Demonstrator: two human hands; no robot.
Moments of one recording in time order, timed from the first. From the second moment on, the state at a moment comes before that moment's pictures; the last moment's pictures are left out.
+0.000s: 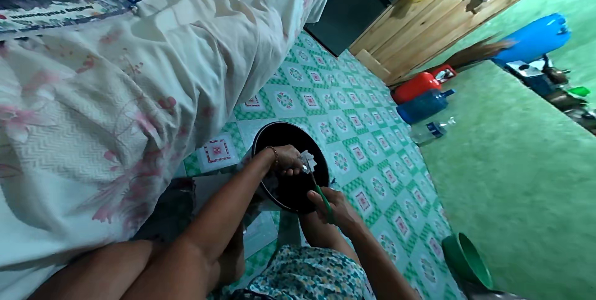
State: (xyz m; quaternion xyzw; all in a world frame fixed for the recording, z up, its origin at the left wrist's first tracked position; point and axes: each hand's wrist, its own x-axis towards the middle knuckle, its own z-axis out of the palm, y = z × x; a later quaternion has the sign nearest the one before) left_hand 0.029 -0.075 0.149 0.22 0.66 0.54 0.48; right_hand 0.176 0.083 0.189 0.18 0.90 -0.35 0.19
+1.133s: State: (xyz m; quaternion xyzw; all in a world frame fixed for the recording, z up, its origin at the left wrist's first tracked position) left_hand 0.026 -0.074 0.144 0.18 0.72 0.47 0.48; right_hand 0.161 0.081 0.199 0.21 0.87 -0.37 0.26
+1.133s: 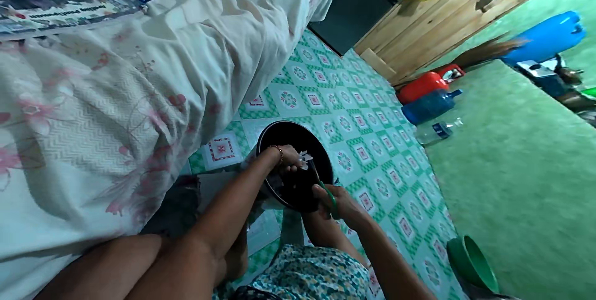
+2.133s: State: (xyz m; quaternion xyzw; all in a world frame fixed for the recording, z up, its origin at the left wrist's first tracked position) left_hand 0.027 -0.075 0.148 0.19 0.68 0.51 0.50; right_hand 0.174 0.086 0.213 0.18 0.89 -0.18 0.37
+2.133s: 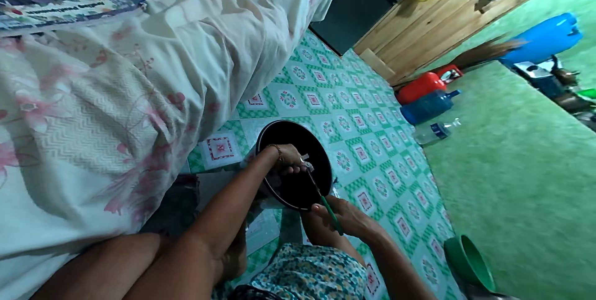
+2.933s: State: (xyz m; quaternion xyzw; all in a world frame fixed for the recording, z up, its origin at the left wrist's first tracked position) left_hand 0.029 -0.076 0.151 0.15 0.64 0.53 0.54; right_hand 0.174 0.089 0.217 0.18 0.90 -0.19 0.35
